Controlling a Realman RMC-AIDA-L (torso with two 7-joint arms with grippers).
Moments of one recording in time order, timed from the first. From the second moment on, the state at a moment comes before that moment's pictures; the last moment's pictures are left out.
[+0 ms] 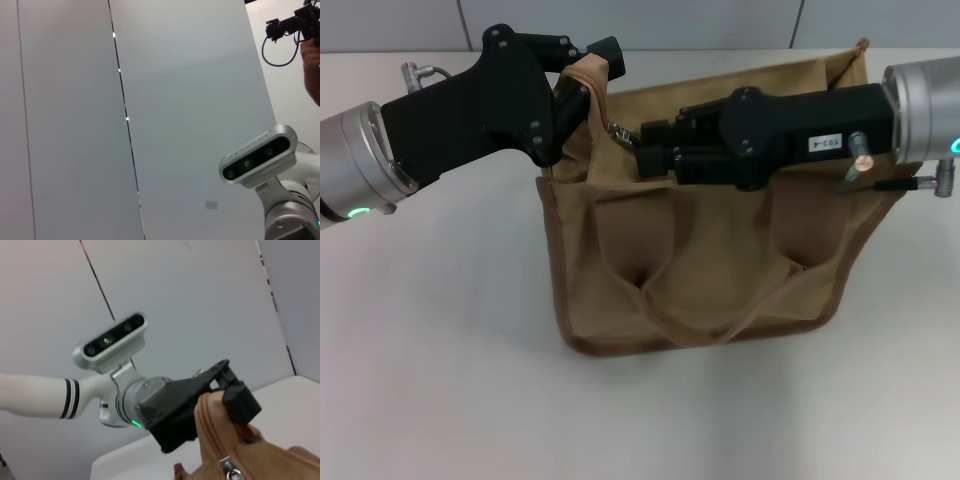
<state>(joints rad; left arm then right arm) -0.64 -2.07 0.60 0.43 1.65 1.76 -0.84 0.70 2.08 -0.98 -0.81 -1.78 -1.64 1.75</state>
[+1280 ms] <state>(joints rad) -0.65 -2.07 0.60 0.43 1.66 1.77 -0.83 0.71 2.09 -1.02 -0.81 -1.76 -1.57 1.60</state>
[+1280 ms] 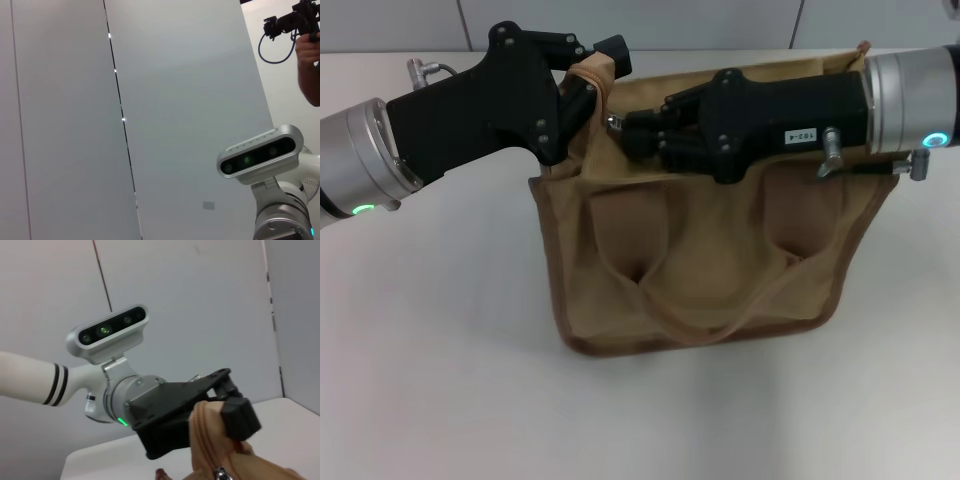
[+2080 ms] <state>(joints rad) -0.66 -2.07 0.61 0.43 1.63 1.77 -0.84 0.67 2.08 -1.10 -0.84 -1.69 -1.52 1.47</state>
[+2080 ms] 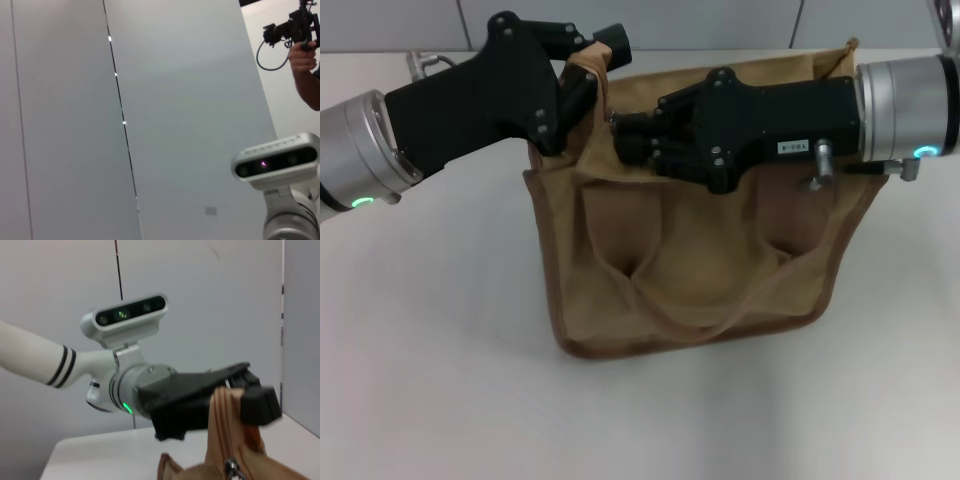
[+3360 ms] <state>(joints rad) -0.67 -2.07 0.64 0.43 1.61 1.81 -0.85 0.61 2.09 -1.23 -0.86 -1.55 -1.42 1.27</state>
